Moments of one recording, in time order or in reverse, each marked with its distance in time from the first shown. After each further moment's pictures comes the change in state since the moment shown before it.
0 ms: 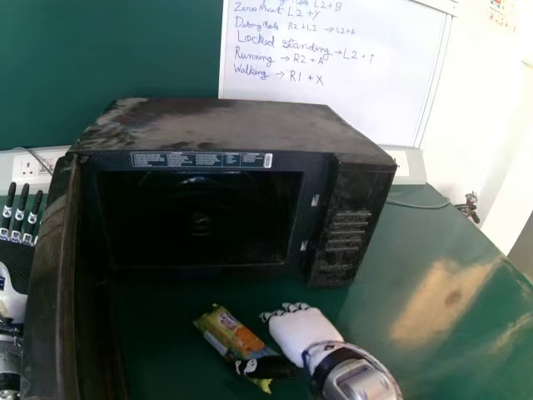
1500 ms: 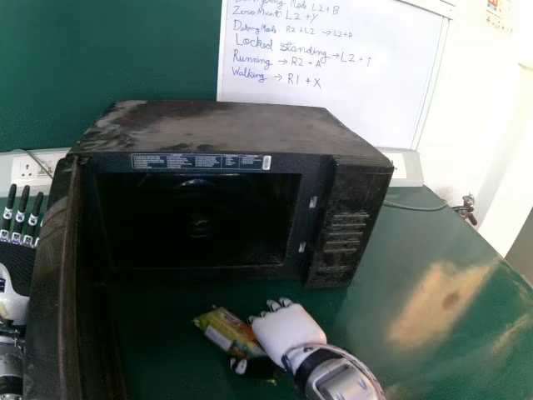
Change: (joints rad) left arm 0.014 -0.020 -0.001 -0.039 0.000 0.015 0.015; right arm -0.040 0.026 0.070 0.045 -0.103 -0.083 -0.041
